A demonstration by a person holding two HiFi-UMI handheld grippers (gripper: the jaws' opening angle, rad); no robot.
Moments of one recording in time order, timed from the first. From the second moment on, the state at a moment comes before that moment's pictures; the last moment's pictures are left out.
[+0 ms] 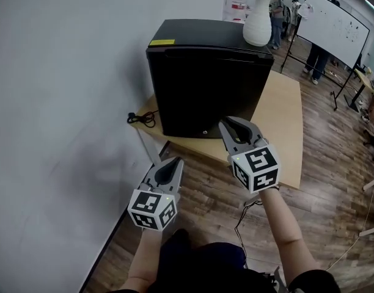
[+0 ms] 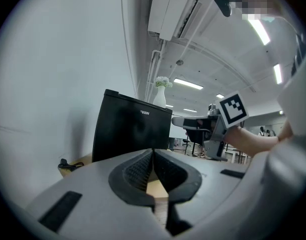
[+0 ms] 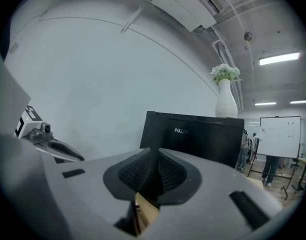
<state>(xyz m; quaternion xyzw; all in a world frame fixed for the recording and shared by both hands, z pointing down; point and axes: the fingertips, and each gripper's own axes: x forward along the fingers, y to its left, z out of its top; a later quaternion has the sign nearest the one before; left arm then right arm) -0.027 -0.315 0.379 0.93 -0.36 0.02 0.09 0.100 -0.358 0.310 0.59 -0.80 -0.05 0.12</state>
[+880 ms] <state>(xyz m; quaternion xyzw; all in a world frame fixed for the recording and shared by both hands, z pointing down) 0.012 -0.319 0.386 0.91 -0.39 0.00 0.11 0.152 -0.286 0.384 0.63 -0.77 0.10 0.00</state>
